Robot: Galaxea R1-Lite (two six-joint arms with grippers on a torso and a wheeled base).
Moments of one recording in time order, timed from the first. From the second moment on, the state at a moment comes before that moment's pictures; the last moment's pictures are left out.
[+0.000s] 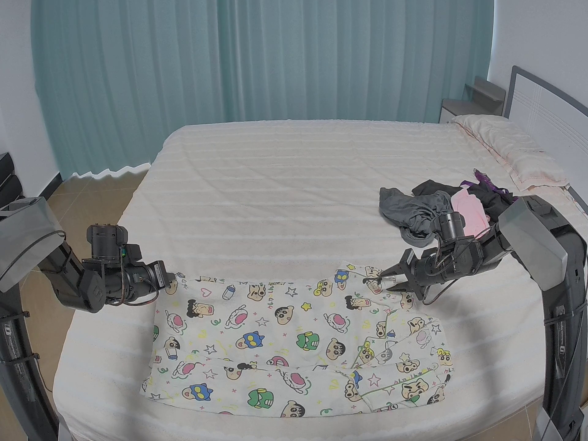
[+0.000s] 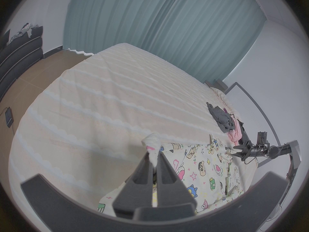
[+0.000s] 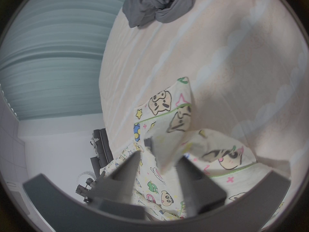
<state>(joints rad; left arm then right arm) 0.03 2.17 -0.83 -0.70 -0.33 -0.34 0.14 2.51 -1.47 -0.16 0.58 0.93</state>
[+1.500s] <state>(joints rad) 0.04 2.28 -0.99 -0.69 -0.19 -0.34 0.06 2.33 -1.36 -0.18 0.61 0.91</state>
